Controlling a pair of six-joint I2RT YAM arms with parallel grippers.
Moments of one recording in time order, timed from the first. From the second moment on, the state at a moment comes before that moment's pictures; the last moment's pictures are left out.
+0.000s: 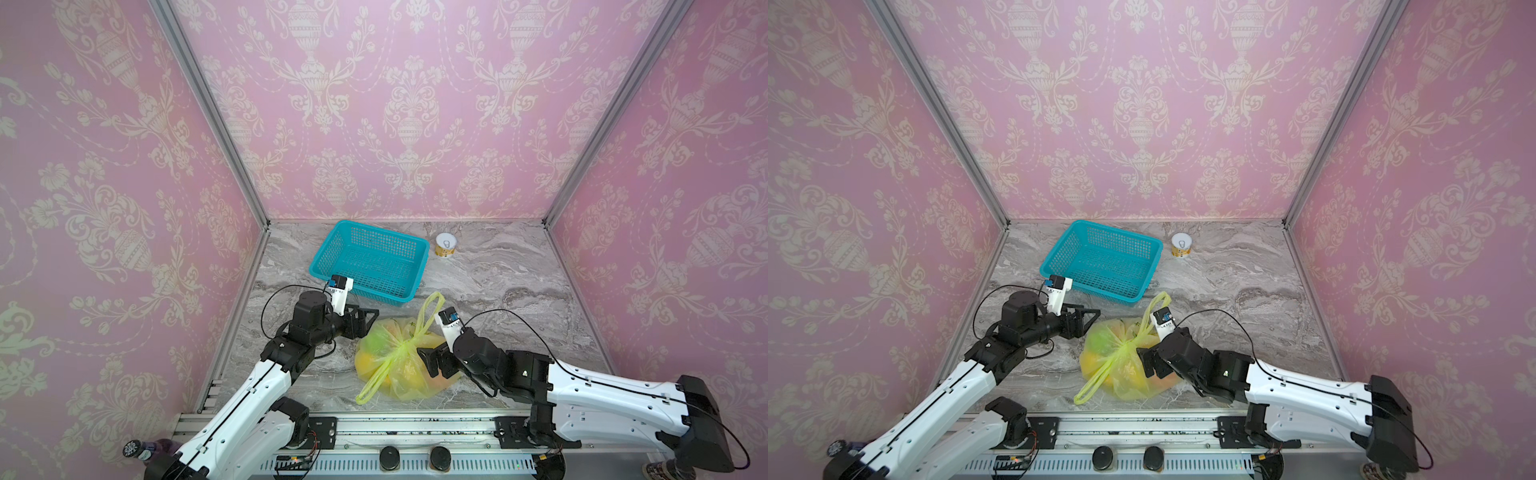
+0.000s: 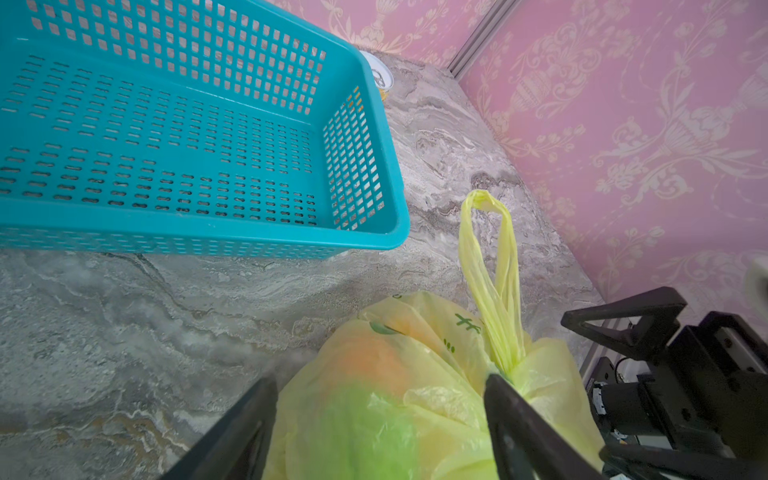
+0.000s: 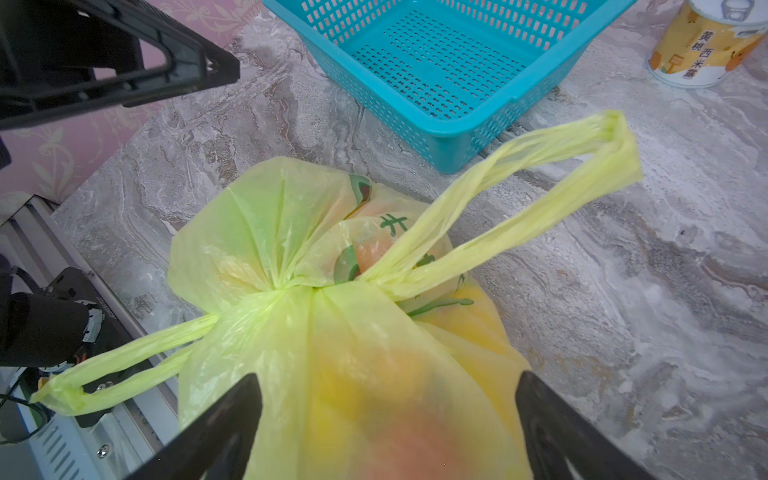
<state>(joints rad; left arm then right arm) -0.40 0.86 0.56 -0.23 0.39 -0.38 1.17 1.00 0.68 -0.34 0.38 0.51</state>
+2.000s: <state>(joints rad) -0.76 1.06 0.69 -0.39 -0.08 -0.23 1.23 1.16 0.71 -0.31 0.57 0.51</state>
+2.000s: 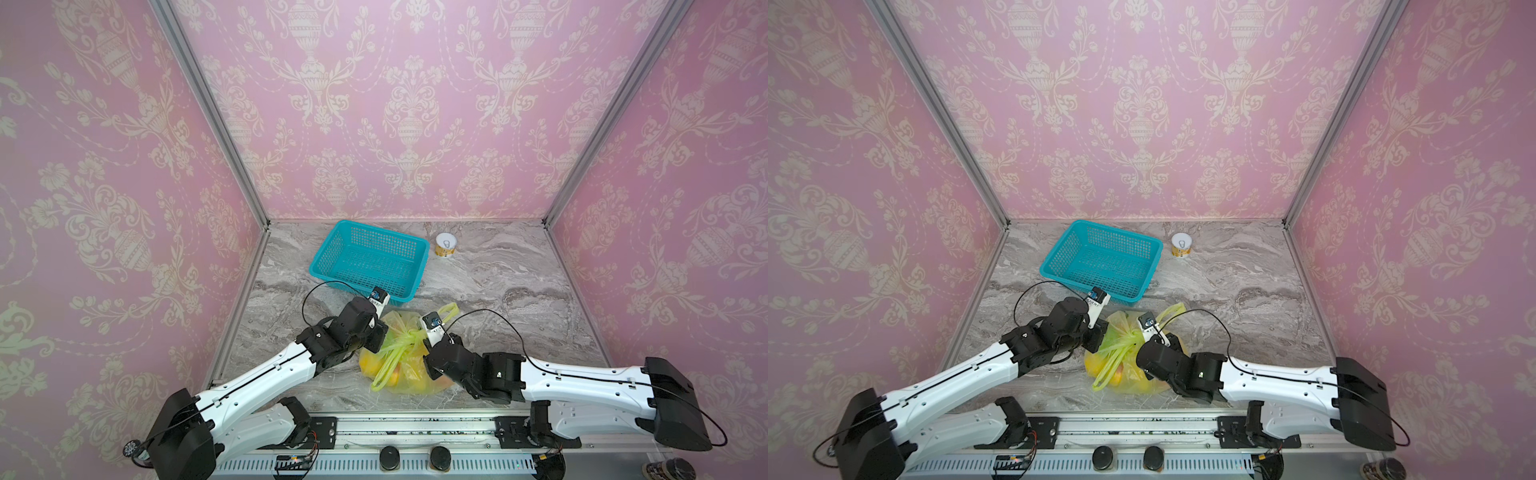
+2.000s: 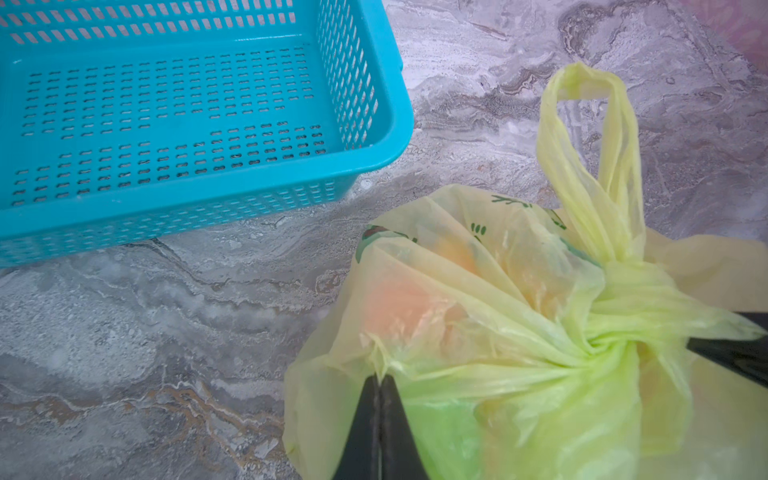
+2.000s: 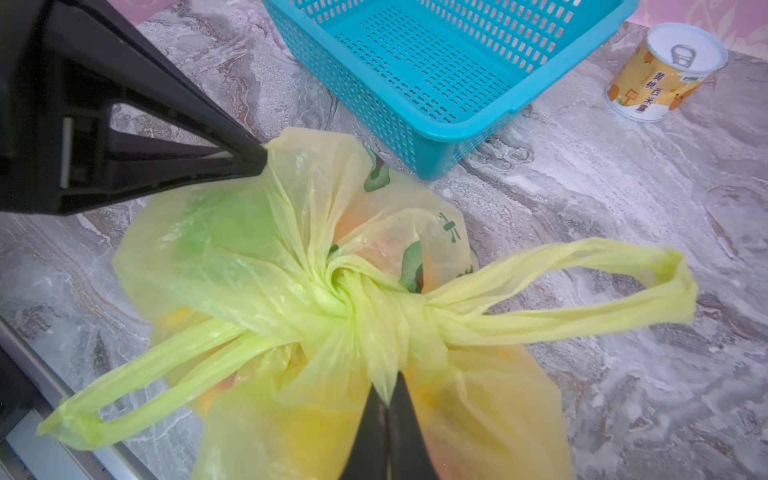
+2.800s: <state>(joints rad) -0.71 0.99 0.65 -0.33 -0.19 -0.25 1.08 0.83 0.46 -0.36 0.63 0.68</state>
